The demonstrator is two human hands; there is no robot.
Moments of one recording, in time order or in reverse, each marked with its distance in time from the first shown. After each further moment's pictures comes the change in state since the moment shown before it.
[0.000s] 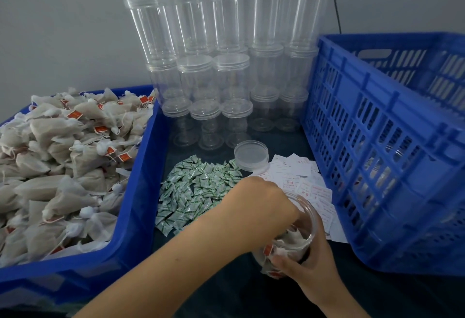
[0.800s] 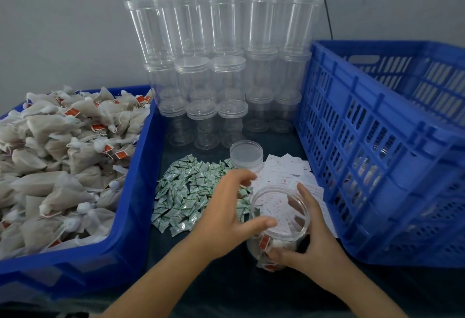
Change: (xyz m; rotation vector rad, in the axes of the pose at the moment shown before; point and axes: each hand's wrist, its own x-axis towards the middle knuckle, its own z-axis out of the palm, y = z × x) left_hand -0.031 -0.006 0.073 -0.985 0.512 -0.446; right_hand 0.001 -0.046 -0.020 -0.247 -0.206 0.150
